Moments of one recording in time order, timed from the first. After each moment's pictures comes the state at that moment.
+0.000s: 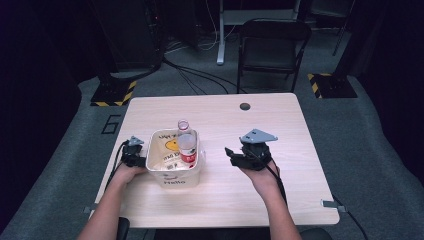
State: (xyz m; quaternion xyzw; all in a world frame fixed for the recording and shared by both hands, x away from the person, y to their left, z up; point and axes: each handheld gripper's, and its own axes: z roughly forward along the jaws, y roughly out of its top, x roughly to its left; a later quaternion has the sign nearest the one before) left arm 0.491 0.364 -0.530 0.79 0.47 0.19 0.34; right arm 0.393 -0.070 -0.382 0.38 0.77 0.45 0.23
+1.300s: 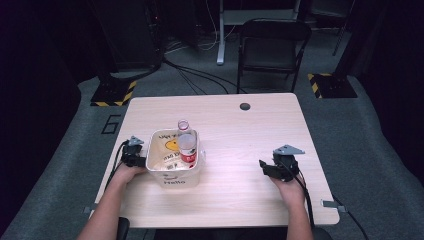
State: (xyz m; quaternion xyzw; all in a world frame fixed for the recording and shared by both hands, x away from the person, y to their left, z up) left arm 0.492 0.364 -0.530 0.79 0.47 0.19 0.34; right arm 0.410 -0.166 -0.479 0.48 0.76 0.38 0.23
